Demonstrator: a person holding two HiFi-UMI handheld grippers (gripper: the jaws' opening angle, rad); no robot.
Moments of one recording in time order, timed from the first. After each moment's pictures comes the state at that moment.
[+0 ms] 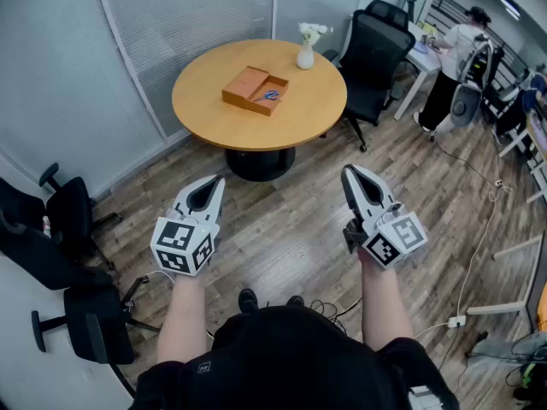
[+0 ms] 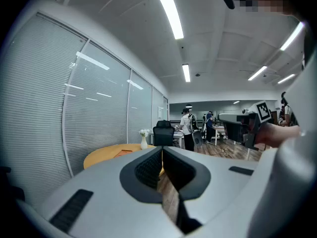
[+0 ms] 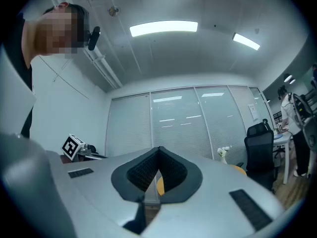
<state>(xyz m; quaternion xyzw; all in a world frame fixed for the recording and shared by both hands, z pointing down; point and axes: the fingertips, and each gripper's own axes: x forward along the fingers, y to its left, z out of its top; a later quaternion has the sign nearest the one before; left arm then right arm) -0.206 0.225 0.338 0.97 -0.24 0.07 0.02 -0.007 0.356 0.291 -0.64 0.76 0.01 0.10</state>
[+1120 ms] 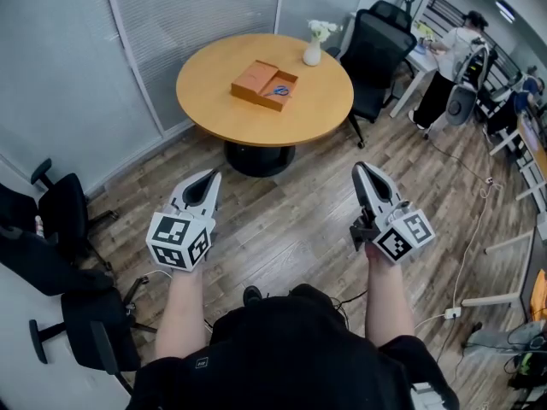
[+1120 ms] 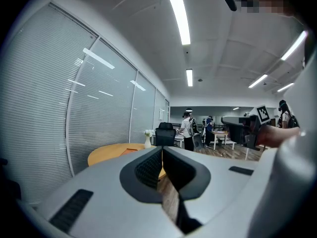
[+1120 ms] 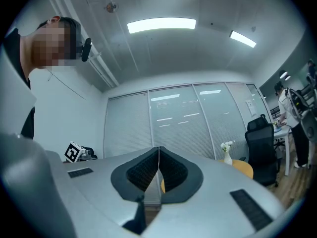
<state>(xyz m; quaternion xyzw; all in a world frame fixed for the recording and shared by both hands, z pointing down) -0.281 0.164 0.351 0.97 -0.23 0.05 0.04 -0.060 0.317 0.296 -0.65 0.75 -0.01 0.12</state>
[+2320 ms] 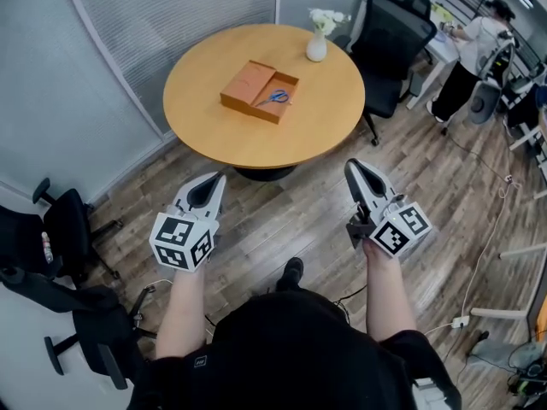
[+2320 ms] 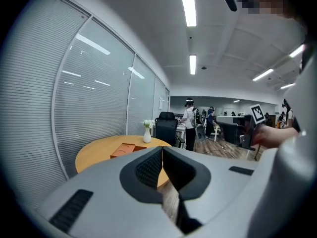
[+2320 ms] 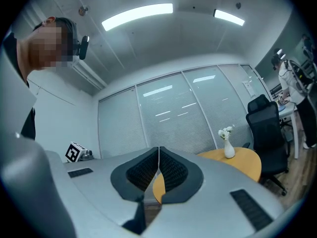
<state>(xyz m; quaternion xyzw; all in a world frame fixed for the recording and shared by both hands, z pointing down) -0.140 0.057 0.388 0.97 -0.22 0.11 0.05 0.076 0.182 0.350 -0.63 0.76 -0.08 0.14</state>
